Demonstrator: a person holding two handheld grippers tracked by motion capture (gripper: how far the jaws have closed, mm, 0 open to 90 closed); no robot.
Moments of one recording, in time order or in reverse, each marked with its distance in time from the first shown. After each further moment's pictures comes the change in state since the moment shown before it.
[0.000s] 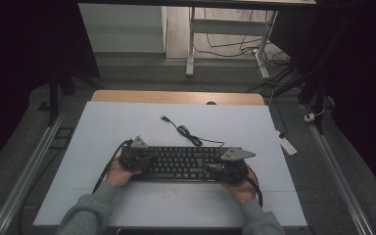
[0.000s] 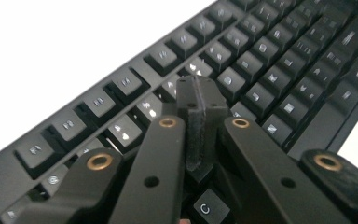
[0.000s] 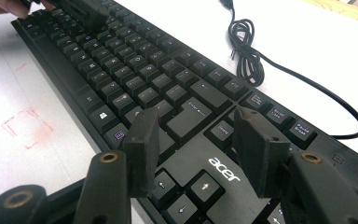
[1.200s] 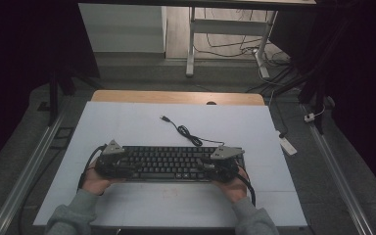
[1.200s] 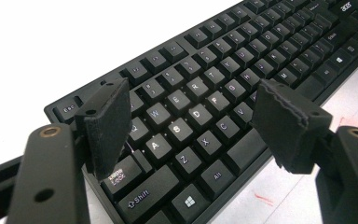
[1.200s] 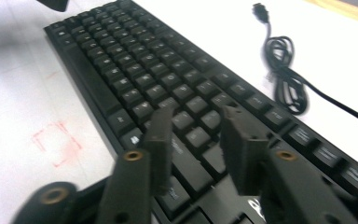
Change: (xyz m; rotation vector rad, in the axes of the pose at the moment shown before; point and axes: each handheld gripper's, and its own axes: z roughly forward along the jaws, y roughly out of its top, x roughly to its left) left arm 0.009 -0.032 -0.054 -0.051 0.056 -0.059; right arm 0.016 0.018 0.019 0.008 0.091 -0.050
